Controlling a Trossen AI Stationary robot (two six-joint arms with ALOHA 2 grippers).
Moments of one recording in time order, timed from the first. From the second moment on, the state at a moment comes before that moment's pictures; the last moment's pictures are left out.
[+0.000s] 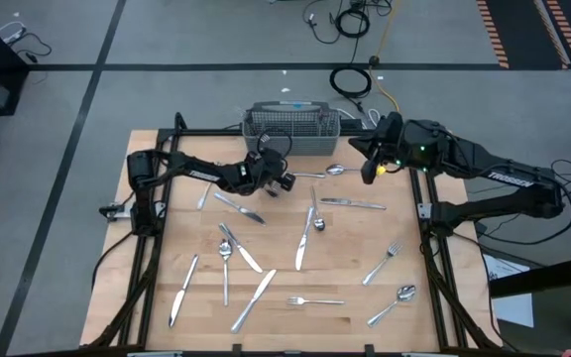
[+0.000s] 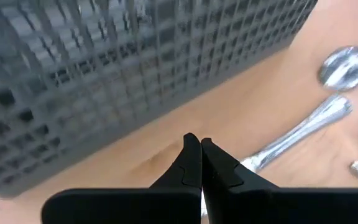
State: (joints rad) left arm 0.30 1.92 0.99 0.22 -0.47 -0.45; right arm -0.23 0.99 1.14 -0.50 0.26 0.13
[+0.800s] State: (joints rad) left arm 0.18 2.01 1.06 0.11 -0.15 -0.57; right arm -0.18 0.95 1.15 -0.52 0.23 0.17
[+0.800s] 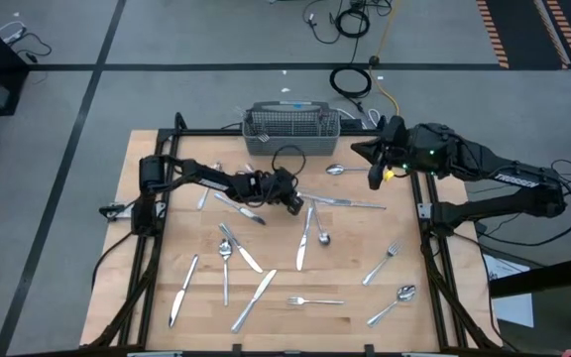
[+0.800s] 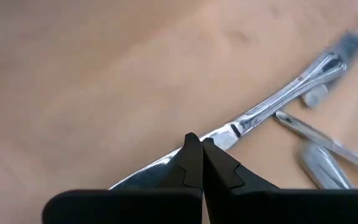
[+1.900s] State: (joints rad) left arm 0.16 2.01 1.05 0.12 -0.06 -0.83; right arm 0.03 1.45 0.77 -0.39 0.16 0.75
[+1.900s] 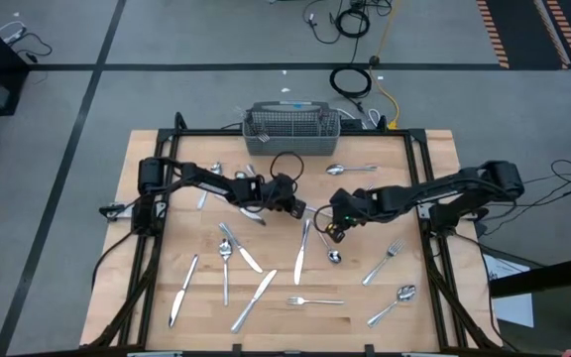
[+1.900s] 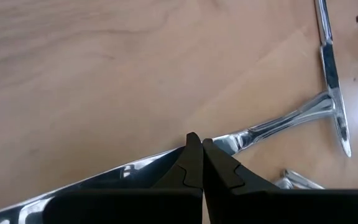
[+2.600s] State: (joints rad) left arm 0.17 2.01 1.05 0.16 -0.06 -0.88; right arm -0.08 1.47 0.77 -0.38 0.10 0.70
